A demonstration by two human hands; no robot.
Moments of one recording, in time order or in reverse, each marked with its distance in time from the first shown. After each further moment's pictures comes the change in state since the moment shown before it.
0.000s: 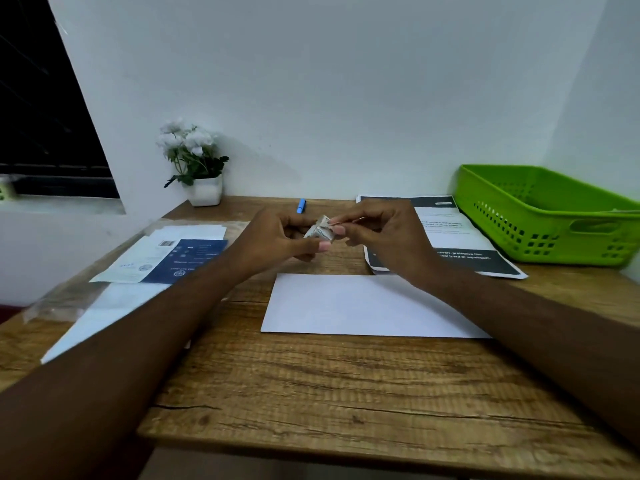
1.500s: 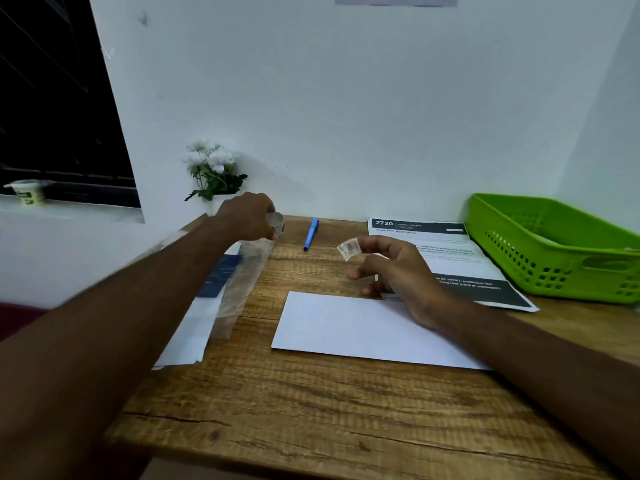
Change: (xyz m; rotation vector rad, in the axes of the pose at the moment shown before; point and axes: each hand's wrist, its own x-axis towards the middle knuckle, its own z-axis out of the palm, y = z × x) left_hand 0.073 -0.040 -0.081 0.965 0.099 -0.194; right_hand -0.012 -0.005 0.004 0.256 0.018 0.549
